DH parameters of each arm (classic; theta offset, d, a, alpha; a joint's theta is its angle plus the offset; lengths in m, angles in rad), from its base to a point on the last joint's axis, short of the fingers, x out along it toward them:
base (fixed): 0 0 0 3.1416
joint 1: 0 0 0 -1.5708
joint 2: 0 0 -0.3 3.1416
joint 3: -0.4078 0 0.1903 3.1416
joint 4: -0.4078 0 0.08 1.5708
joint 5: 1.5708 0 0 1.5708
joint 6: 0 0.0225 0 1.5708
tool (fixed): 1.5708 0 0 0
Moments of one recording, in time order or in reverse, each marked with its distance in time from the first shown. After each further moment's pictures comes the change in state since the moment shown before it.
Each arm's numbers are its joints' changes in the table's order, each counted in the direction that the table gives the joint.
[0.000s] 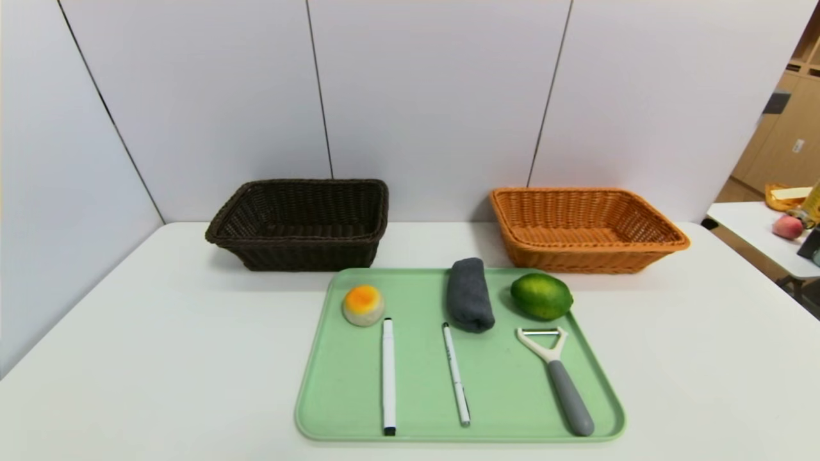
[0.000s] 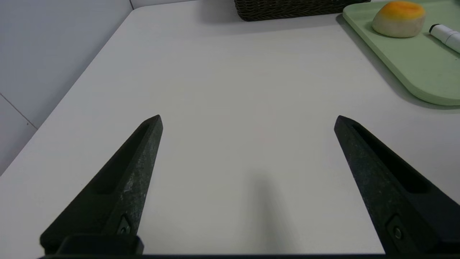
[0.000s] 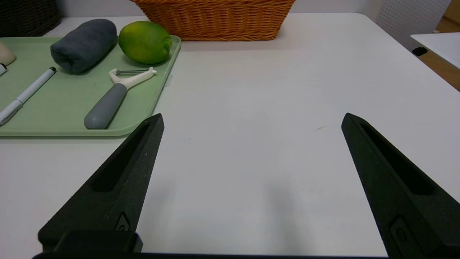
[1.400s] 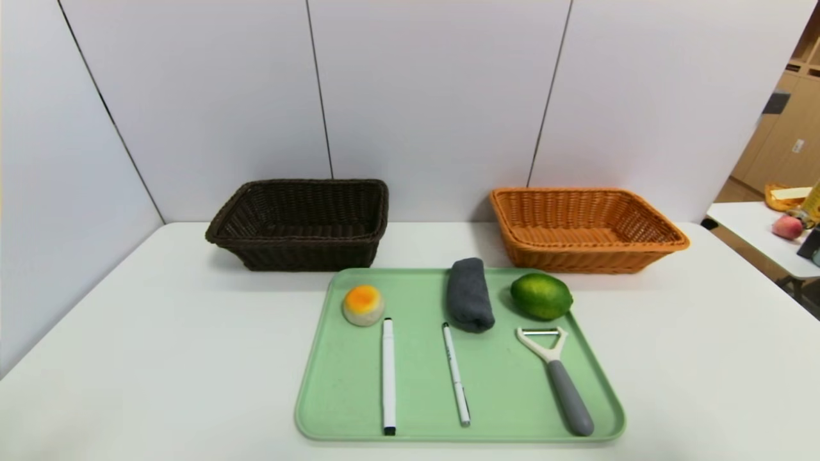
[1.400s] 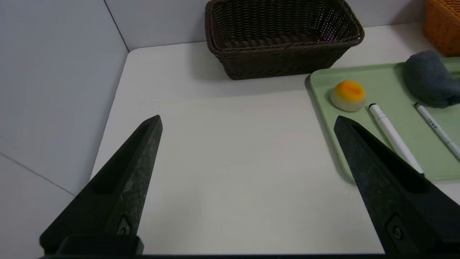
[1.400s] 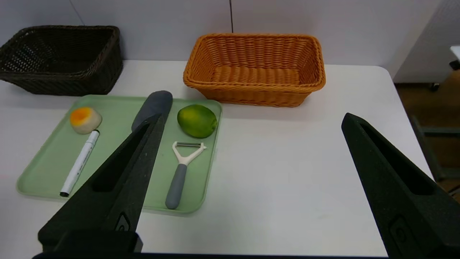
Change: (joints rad) left arm 0.000 -0.647 -0.872 -0.377 0.062 -0.025; right arm -0.016 -0.759 -1.061 -0.473 -0.107 0.021
